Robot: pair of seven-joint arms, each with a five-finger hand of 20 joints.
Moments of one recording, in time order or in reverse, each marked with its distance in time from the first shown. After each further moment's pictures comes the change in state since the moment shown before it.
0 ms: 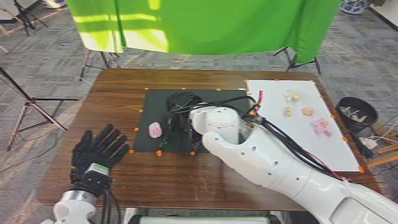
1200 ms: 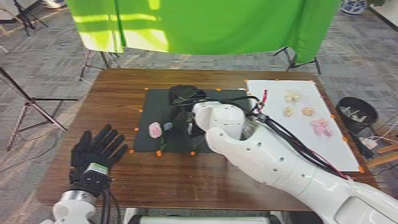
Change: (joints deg) left arm 0.1 0.1 0.0 -0.4 -1.0 1.1 0.5; right arm 0.5 1.2 0.4 -1.2 5.7 6.2 2.1
